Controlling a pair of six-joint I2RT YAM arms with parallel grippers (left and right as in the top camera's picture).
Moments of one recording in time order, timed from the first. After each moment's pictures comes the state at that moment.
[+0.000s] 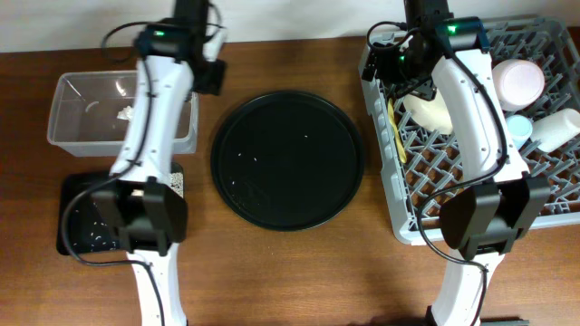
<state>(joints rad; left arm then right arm) -0.14 2.27 2.38 -1.28 -0.11 0.12 0.09 2.10 2.19 -1.25 -0.08 0.44</state>
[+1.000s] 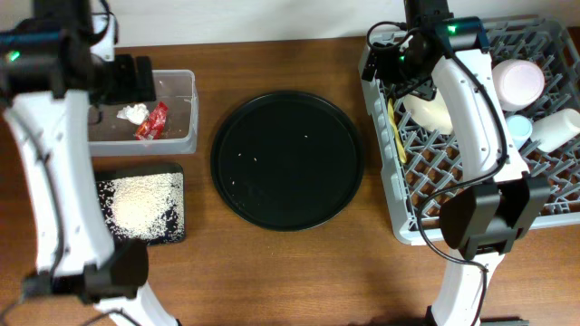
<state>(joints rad) 0.05 1.93 2.53 -1.65 -0.08 -0.02 0.09 2.10 2.19 -1.25 -0.08 0.44</state>
